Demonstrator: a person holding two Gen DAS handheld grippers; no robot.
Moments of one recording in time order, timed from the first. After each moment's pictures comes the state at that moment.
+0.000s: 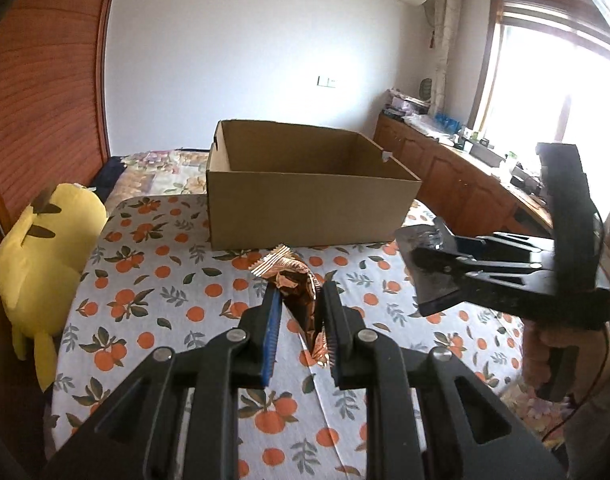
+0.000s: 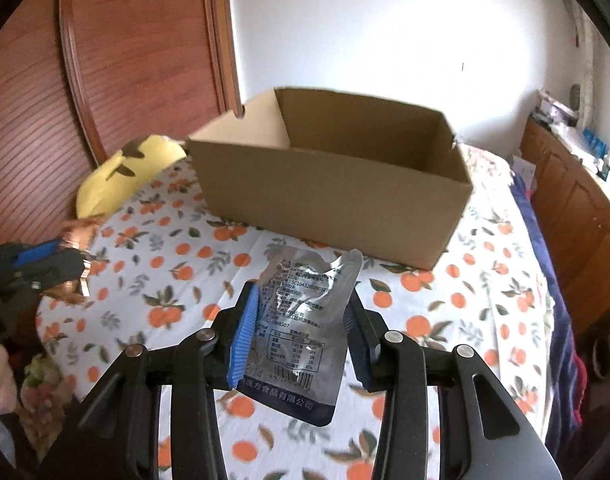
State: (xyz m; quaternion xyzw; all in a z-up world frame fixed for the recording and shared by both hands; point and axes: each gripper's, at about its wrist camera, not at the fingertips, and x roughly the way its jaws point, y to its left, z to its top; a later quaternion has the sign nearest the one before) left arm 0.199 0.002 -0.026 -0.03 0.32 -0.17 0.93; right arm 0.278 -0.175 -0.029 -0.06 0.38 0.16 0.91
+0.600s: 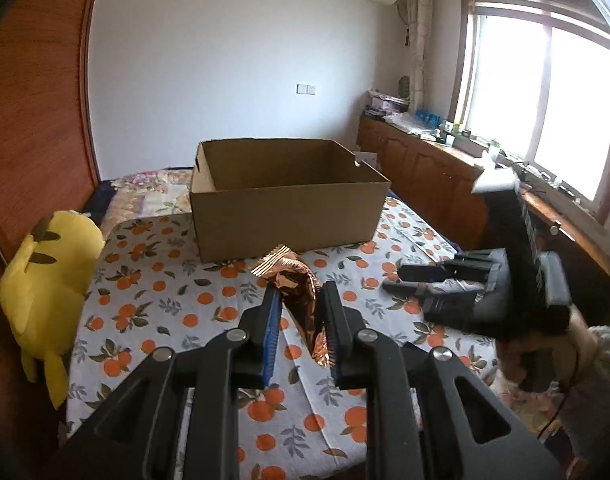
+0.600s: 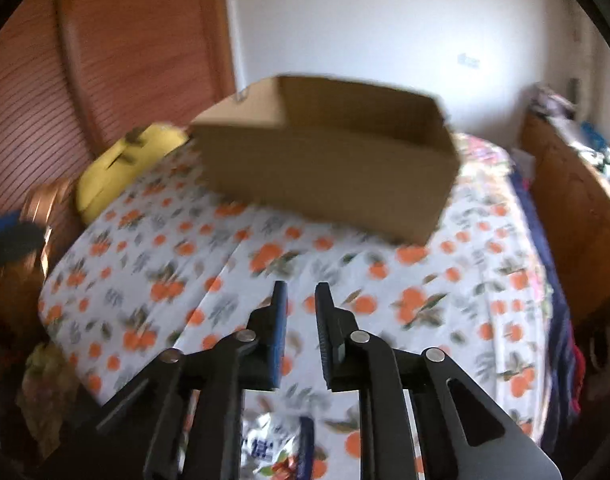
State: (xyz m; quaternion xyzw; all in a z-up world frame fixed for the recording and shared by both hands) left arm 0.171 -0.010 -0.008 0.00 0.30 -0.20 0.93; right arm 0.263 -0.181 -0.047 -0.07 0.40 0.18 0.89
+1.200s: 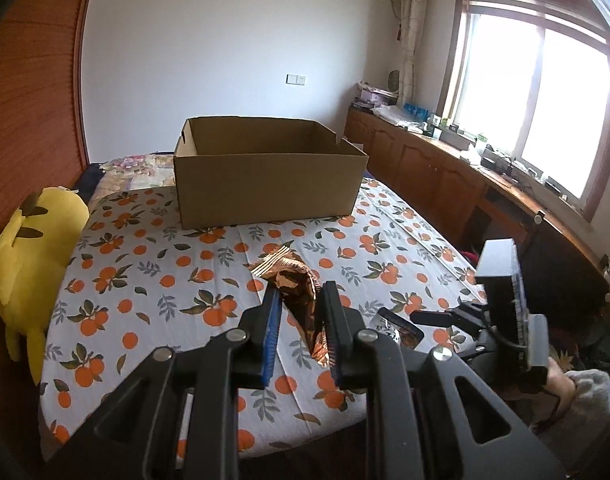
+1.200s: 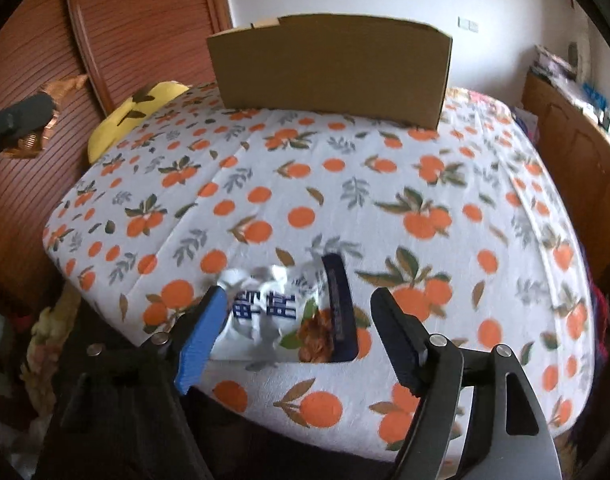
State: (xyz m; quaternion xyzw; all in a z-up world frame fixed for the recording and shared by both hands) left arm 0.137 -0.019 -0.029 -0.01 0.31 -0.22 0.92; right arm 0.186 -0.203 -0.119 -0.04 0.44 0.16 0.88
